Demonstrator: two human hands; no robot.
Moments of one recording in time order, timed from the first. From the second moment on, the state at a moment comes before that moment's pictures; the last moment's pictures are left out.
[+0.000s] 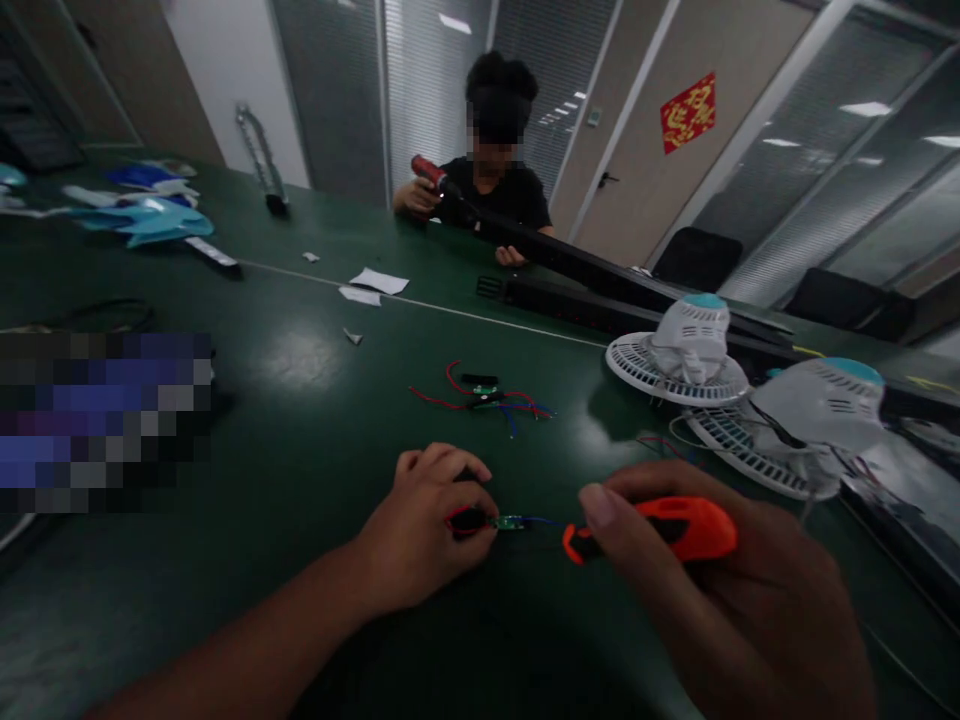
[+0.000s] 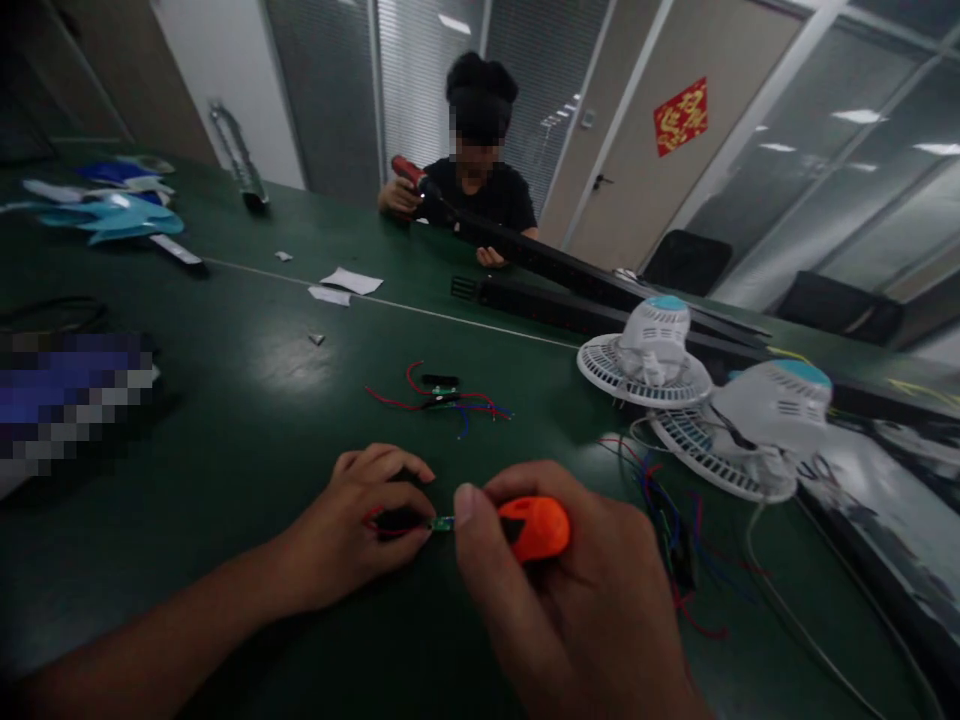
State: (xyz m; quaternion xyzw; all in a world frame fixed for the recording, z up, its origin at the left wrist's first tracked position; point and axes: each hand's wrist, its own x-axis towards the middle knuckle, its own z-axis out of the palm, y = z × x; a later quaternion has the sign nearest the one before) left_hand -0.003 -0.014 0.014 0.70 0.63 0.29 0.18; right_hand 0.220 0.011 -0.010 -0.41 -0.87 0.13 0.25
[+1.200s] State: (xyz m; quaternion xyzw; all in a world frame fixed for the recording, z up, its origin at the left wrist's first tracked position) left_hand -0.004 -0.012 0.016 0.70 0.63 0.28 0.20; right_hand 0.169 0.057 0.091 -0.38 -0.86 0.06 0.34
